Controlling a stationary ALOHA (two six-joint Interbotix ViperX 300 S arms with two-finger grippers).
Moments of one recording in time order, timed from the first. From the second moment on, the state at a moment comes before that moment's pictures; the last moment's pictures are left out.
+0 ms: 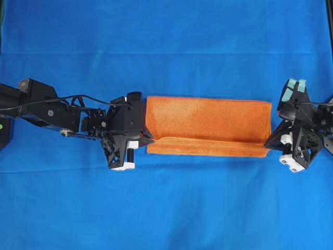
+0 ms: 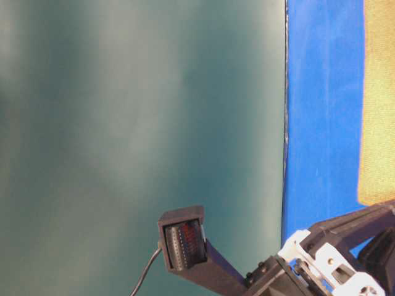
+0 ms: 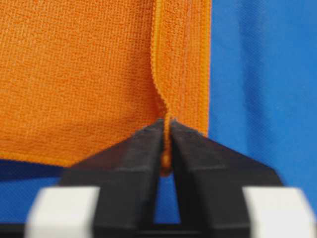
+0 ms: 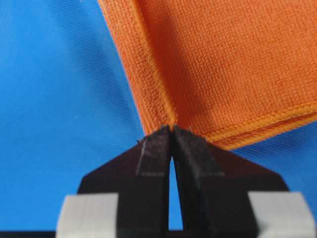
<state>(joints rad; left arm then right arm) -0.07 0.16 0.74 -0.03 -0.13 -0.08 0.14 -0.49 1.23 0.19 0.23 0.48</state>
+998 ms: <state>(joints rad) 0.08 0.03 0.70 -0.03 -0.03 0.03 -0.10 -0.65 1.17 -0.14 0.36 0.48</state>
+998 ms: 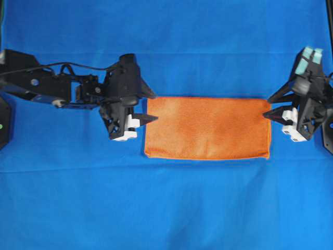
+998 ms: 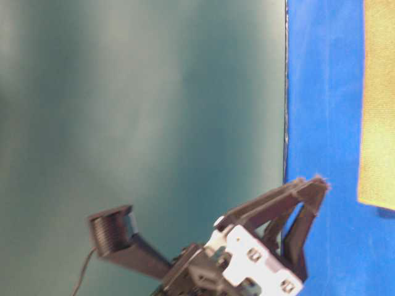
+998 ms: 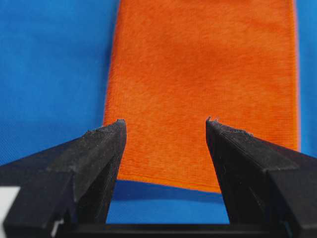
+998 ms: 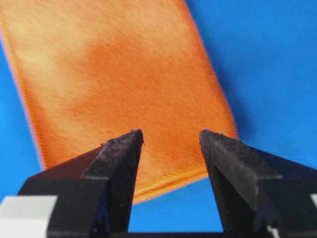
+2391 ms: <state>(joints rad) 0.13 0.25 0.64 -0.03 -0.01 0.02 -0.20 -0.36 1.17 -0.23 0.24 0.47</state>
